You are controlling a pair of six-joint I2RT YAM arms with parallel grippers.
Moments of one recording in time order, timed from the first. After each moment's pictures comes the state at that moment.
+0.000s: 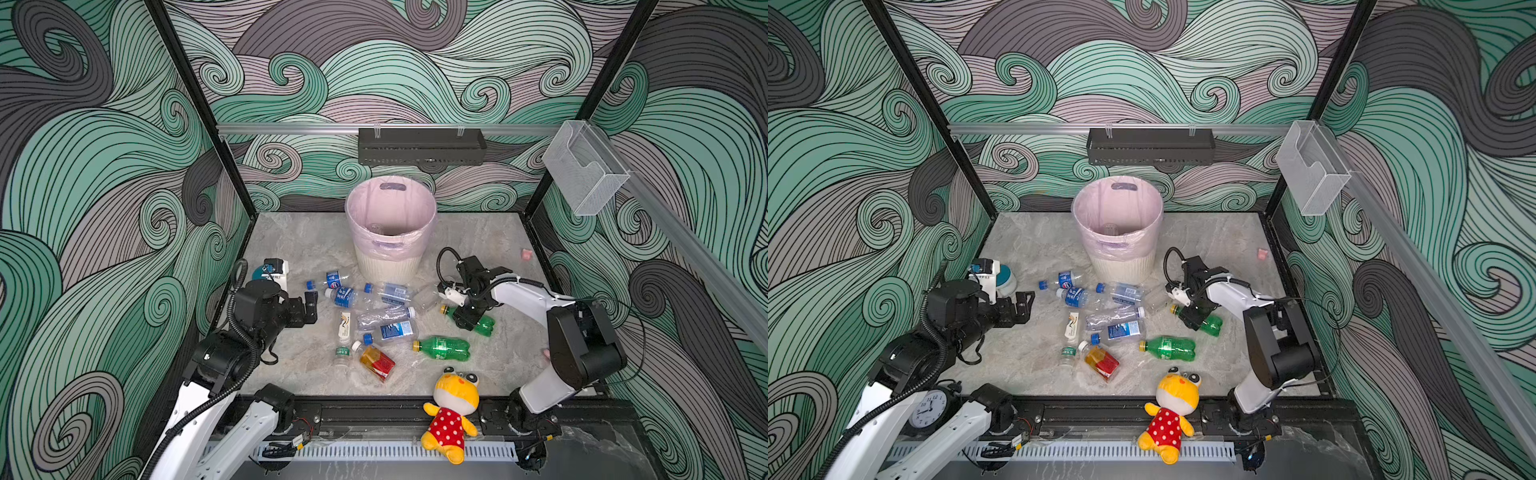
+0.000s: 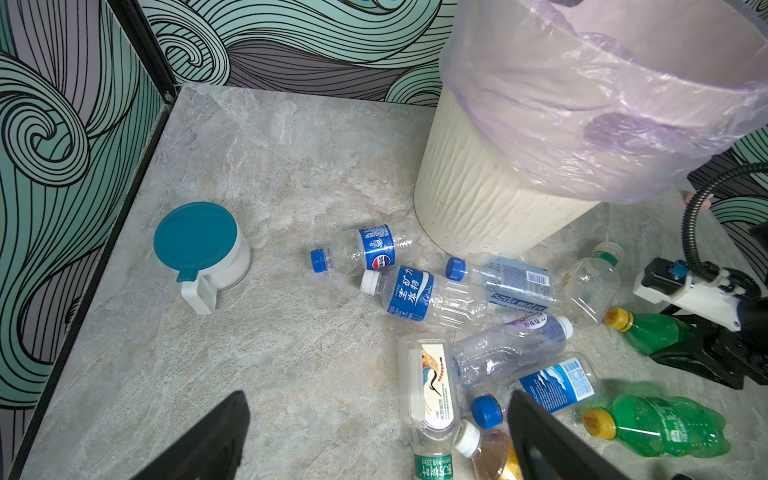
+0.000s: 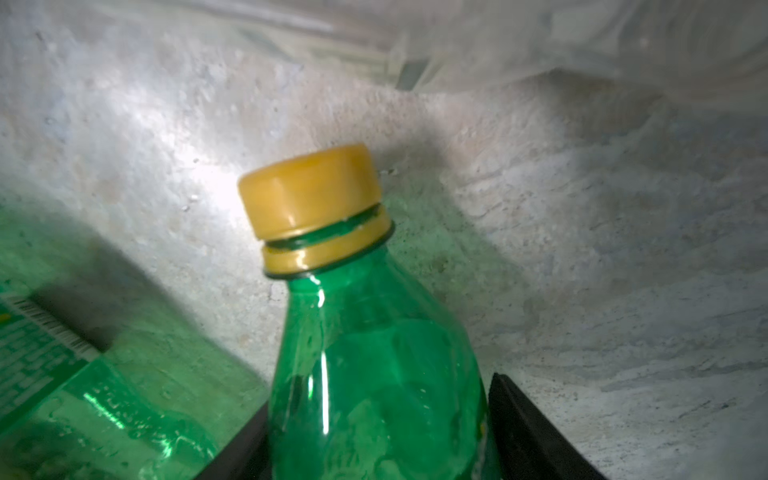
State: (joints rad) left arm -0.37 0.67 1.01 -0.97 -0.19 -0.30; right arm 0.34 1.63 0.97 -0.80 0.00 -0.57
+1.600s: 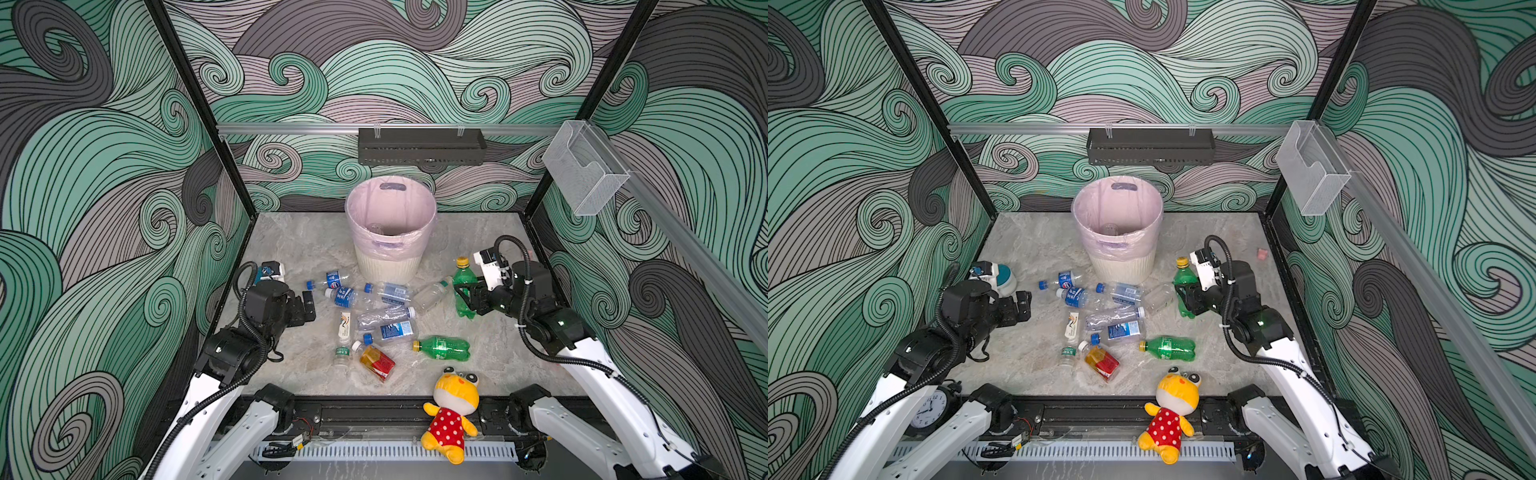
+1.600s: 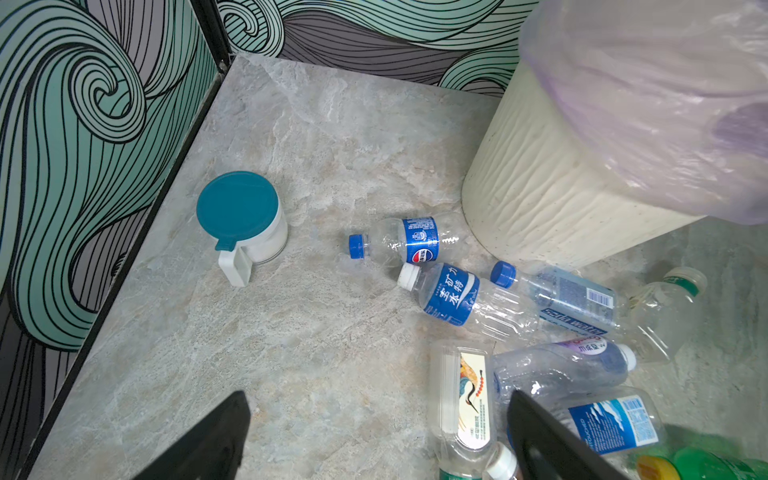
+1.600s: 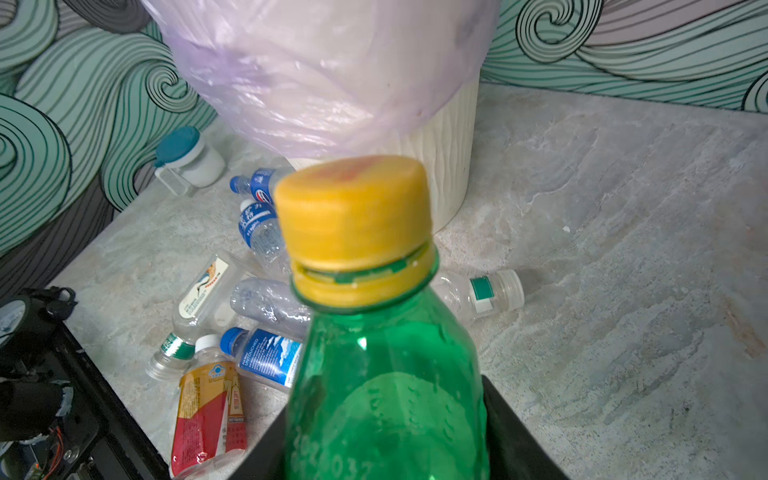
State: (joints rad) left arm -0.37 0.68 0.93 -0.95 -0.31 -0.39; right arm 0.34 0.84 0.84 -0.54 -0.28 0.05
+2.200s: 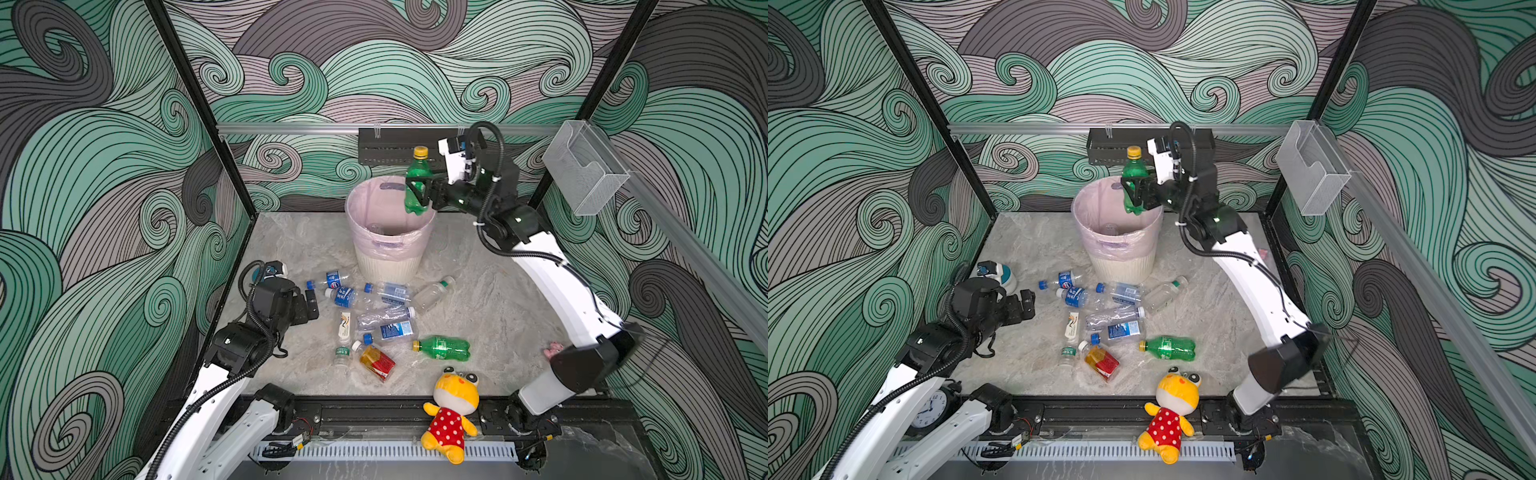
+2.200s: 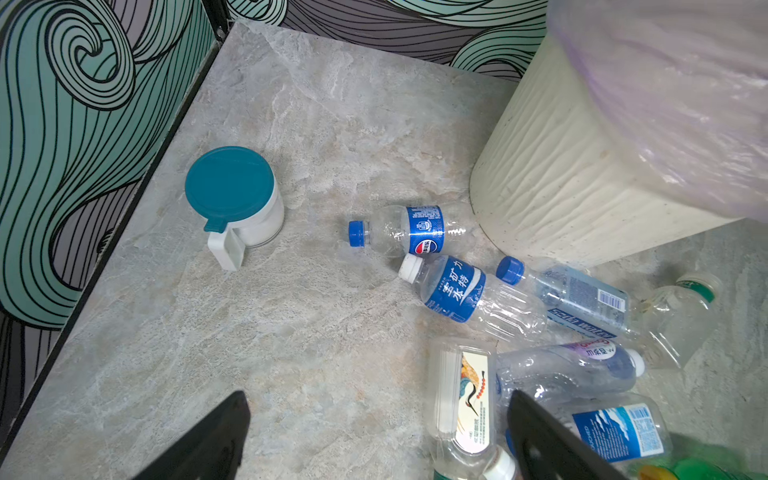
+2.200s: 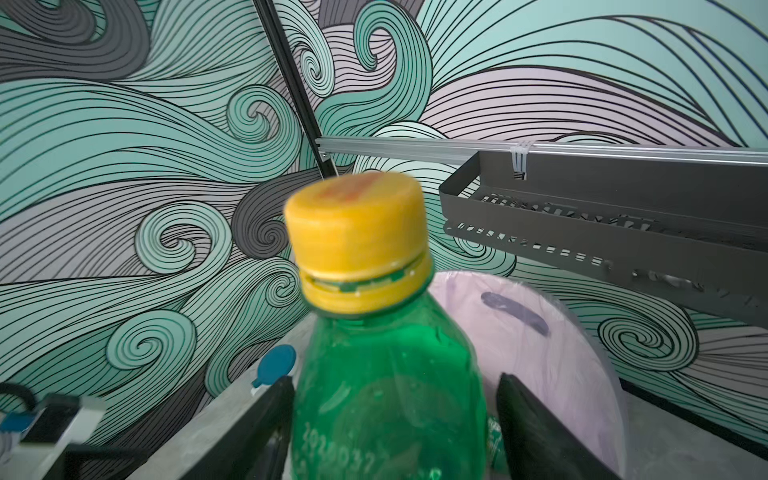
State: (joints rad) left arm -0.37 0.72 0.91 -0.94 -0.29 -0.44; right arm 0.46 1.66 1.85 -0.36 -0.31 0.18
